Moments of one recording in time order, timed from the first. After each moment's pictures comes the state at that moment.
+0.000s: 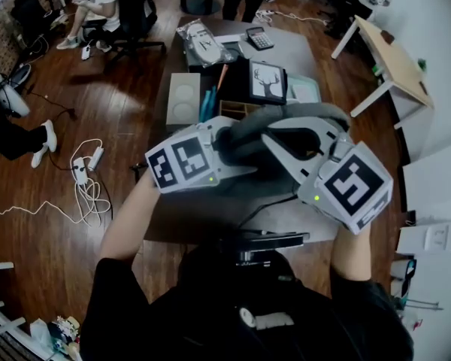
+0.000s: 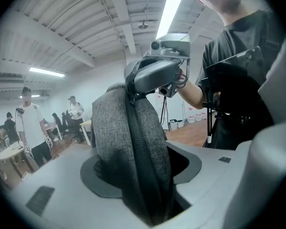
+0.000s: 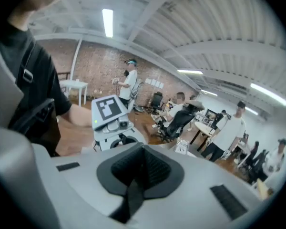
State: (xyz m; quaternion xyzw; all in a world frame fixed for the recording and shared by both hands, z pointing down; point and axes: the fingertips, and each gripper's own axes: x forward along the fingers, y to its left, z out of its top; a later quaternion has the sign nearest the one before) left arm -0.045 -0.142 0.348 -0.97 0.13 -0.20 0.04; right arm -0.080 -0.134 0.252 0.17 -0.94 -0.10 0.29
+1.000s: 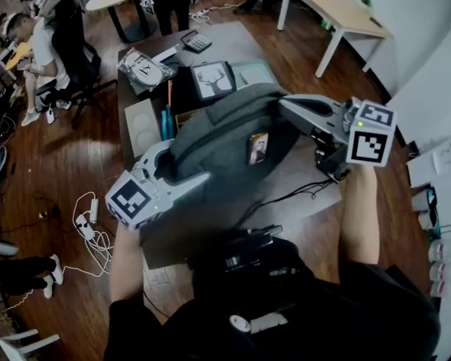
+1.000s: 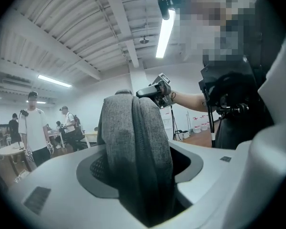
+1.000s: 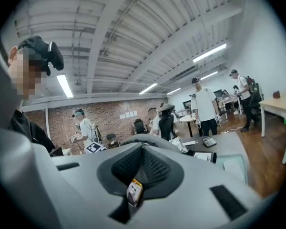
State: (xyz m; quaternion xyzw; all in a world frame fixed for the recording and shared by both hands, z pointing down) left arm -0.055 -0.134 0.348 -0.98 0.15 -0.10 0.05; right arm 0.085 -0.170 0.239 0.26 -0.95 0.18 0.03
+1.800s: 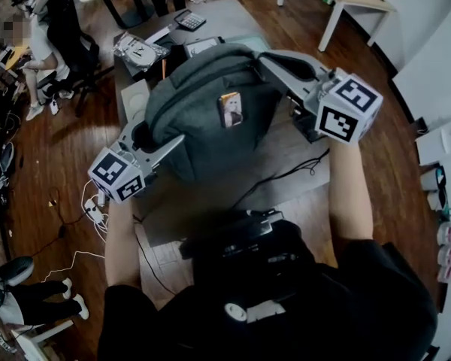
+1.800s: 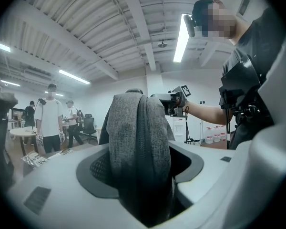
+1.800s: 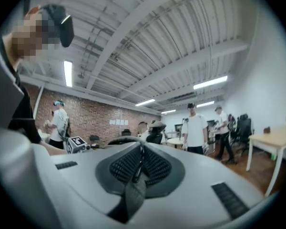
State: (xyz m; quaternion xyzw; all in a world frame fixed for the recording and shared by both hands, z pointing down) left arm -0.077 -0.159 0.358 -0.97 0.22 -0.08 -0.02; right arm 0.104 -0.189 0.238 0.34 -0.94 0.04 -0.01
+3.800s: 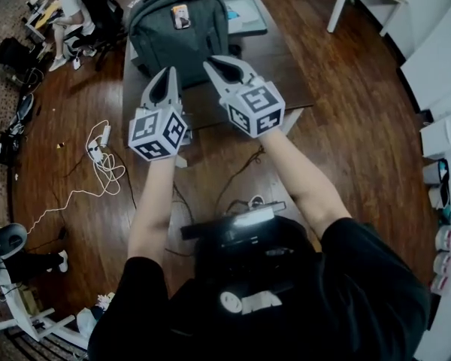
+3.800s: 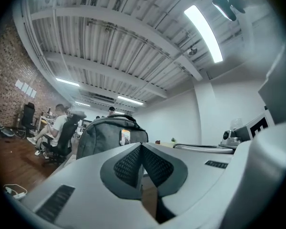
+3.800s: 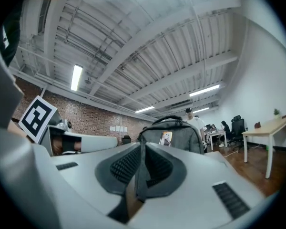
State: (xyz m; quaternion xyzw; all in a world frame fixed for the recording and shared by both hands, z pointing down) left arm 0.000 0.054 0.324 -0.81 0.58 0.07 -0.05; right arm 0.082 0.050 0.328 0.37 -0.93 0.01 -0.06
